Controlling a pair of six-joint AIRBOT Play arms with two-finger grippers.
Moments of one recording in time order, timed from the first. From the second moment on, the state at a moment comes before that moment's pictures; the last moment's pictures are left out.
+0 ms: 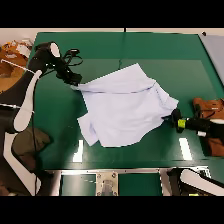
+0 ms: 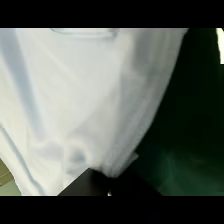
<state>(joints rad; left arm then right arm) -0.16 -1.91 1.90 1.38 -1.41 -1.36 -0.53 -1.23 0.50 -0.52 0.95 1.19</state>
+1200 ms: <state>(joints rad) -0.15 -1.68 1.63 1.27 -1.61 -1.41 -0.58 -1.57 1.27 -0.72 1.32 1.39</state>
